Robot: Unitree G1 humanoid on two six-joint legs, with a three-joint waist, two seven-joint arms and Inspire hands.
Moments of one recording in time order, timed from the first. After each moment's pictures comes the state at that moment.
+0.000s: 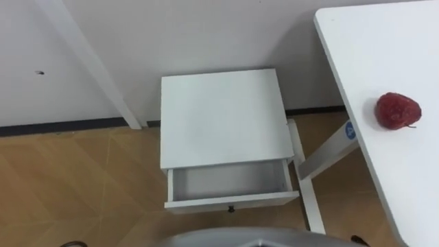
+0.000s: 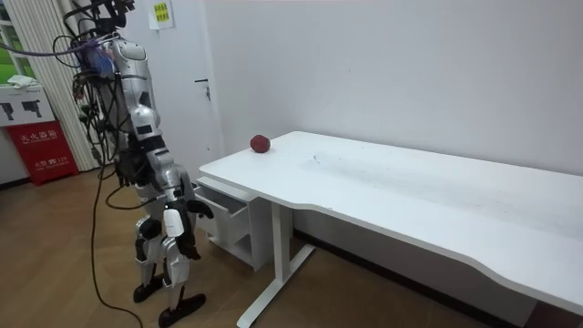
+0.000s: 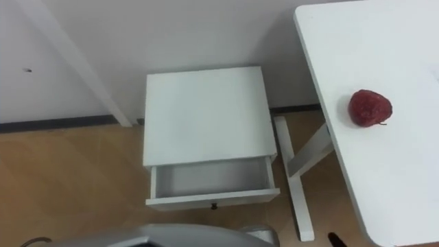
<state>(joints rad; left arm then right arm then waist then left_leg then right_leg) 0.19 0.22 0.23 1.28 0.27 0.01 0.21 0.18 -0.23 -0.60 1.31 0.86 -0.04 -0.24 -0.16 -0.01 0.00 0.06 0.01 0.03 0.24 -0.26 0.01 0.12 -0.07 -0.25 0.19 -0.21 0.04</state>
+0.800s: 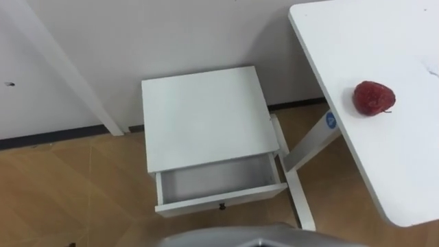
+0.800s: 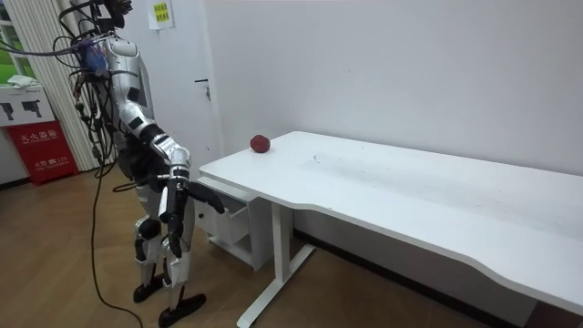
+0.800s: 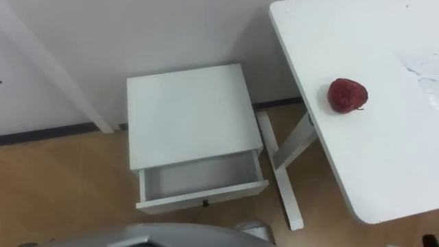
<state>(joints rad) 0.26 0.26 0.23 1.20 0.26 -0.09 0.24 0.19 -0.29 -0.70 0.83 1.01 -0.24 -0.81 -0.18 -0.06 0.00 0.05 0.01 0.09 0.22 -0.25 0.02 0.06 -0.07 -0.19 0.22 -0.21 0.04</state>
